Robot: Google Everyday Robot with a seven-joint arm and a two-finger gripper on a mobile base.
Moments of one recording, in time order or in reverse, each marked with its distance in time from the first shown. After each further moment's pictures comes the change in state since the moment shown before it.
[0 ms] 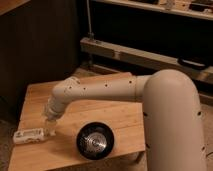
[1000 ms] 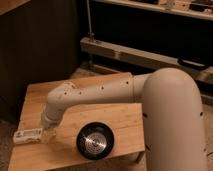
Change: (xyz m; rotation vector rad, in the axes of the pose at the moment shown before) arm -0.012 0.041 0.012 -0.076 0.039 0.002
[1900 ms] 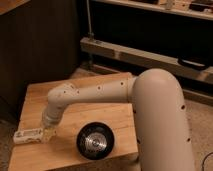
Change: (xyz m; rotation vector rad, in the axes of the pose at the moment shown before) arm 0.020 -0.016 0.034 -0.058 -0.012 -0.014
